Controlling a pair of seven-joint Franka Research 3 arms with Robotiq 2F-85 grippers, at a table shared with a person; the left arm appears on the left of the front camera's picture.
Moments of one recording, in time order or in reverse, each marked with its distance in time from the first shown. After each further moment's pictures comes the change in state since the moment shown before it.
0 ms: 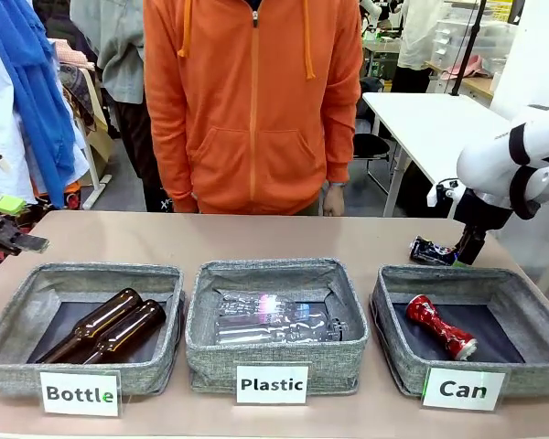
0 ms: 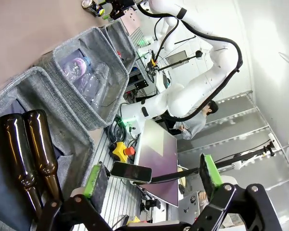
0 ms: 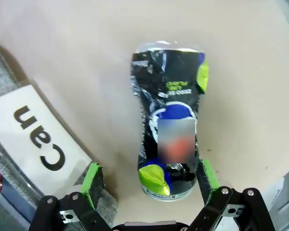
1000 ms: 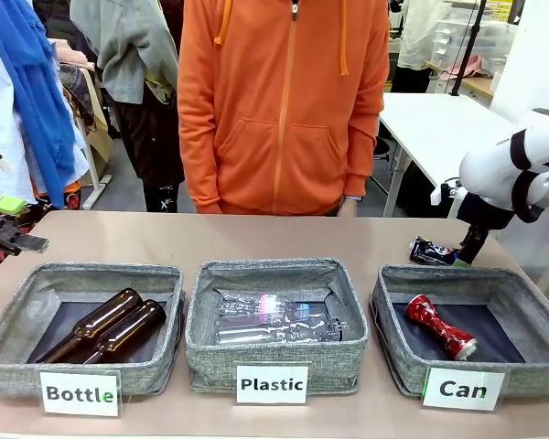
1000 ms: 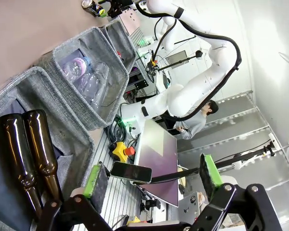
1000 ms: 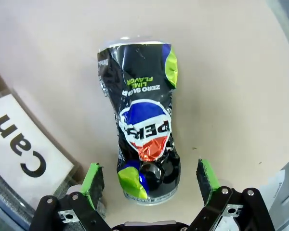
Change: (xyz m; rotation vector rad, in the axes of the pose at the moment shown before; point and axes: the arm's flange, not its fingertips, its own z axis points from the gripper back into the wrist) left arm 0.000 0.000 0.000 0.000 0.000 0.000; right arm -0.003 -0.011 -0.007 -0.034 -0.009 -0.051
